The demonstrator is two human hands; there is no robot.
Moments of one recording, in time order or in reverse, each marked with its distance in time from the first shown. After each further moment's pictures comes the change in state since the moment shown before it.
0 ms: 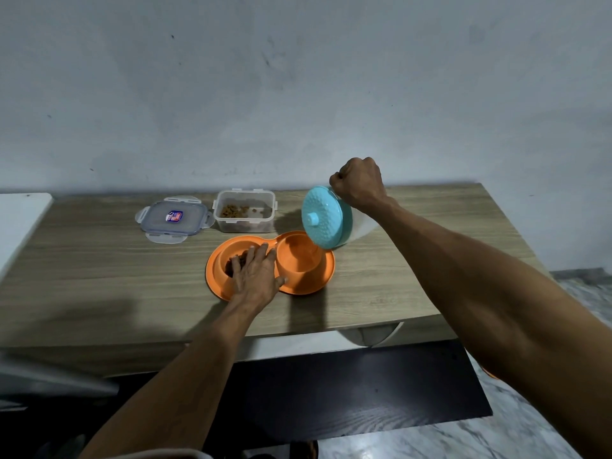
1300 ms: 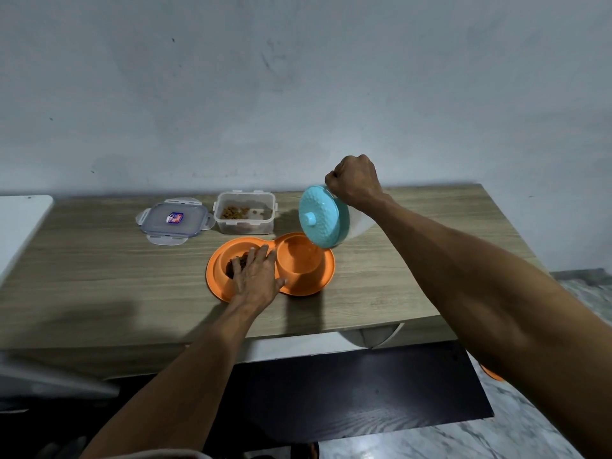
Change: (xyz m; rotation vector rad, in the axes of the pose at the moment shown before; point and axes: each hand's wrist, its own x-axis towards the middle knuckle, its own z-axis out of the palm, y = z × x) left_hand -0.001 0.002 -0.004 0.009 -0.011 0.006; right_hand 0.007 -0.006 0.001 -0.054 -0.009 -0.062
